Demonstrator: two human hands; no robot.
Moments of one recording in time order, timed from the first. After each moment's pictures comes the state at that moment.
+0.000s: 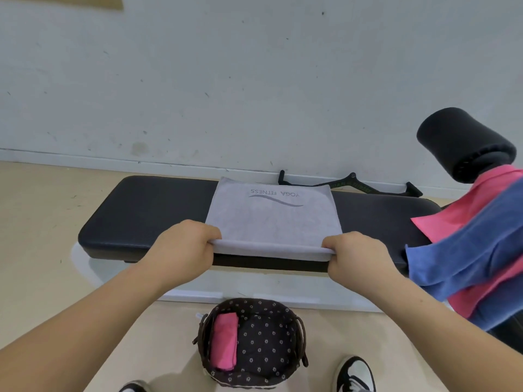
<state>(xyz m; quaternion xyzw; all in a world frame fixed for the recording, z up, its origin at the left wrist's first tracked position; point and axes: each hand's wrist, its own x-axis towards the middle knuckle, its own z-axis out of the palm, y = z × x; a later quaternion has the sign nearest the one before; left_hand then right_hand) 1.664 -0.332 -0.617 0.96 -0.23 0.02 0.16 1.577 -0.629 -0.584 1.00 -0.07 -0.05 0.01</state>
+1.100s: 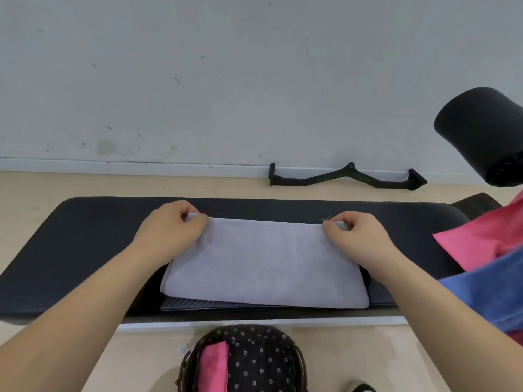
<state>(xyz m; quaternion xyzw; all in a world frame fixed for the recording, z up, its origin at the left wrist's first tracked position) 1.798 -0.388 -0.629 0.94 -0.03 -0.07 0.33 1.698 -0.704 -0.622 0.88 -0.25 0.02 -0.39</state>
